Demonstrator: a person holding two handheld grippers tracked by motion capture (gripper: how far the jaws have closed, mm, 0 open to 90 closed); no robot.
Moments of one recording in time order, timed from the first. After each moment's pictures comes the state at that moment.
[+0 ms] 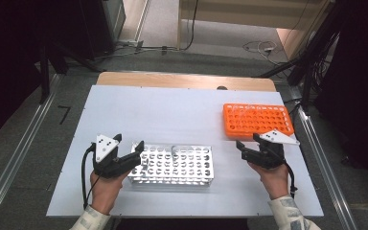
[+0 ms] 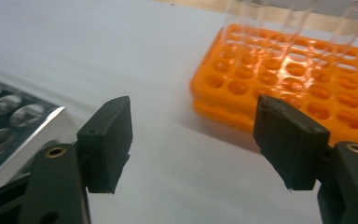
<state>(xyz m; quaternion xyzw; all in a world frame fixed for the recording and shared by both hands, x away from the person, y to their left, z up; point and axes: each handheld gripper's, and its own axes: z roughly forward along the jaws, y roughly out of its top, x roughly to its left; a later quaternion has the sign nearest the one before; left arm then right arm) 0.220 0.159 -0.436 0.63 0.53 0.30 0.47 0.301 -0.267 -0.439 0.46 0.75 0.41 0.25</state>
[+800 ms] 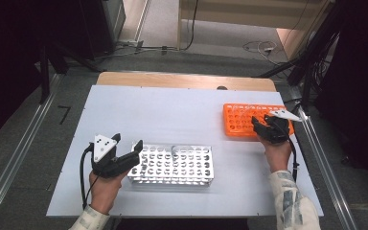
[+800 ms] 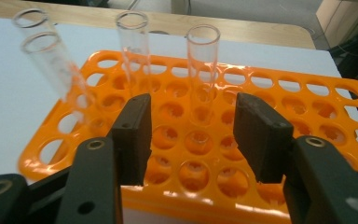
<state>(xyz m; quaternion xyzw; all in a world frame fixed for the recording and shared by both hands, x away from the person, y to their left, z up) 0.219 0.162 -0.436 0.63 0.53 0.30 0.48 0.388 -0.298 -0.454 0.54 0.69 0.37 0.31</state>
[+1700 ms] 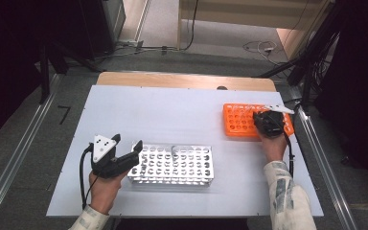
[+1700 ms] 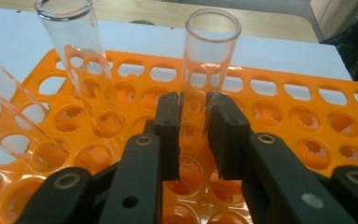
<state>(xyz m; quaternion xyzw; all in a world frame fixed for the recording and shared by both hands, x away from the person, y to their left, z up) 0.219 0.164 -0.437 0.63 0.53 0.30 0.48 0.419 -0.296 -0.466 0.55 0.70 0.35 0.31</state>
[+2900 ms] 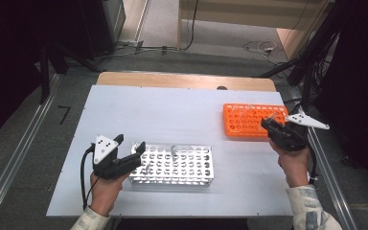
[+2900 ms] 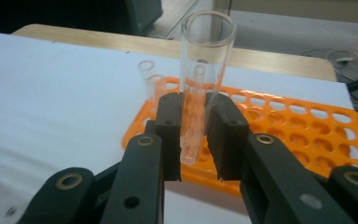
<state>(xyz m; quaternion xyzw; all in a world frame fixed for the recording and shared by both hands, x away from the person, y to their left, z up) 0.214 0.155 -0.431 0.64 0.52 0.29 0.49 0.324 -0.310 -0.398 0.48 0.71 0.44 0.26</state>
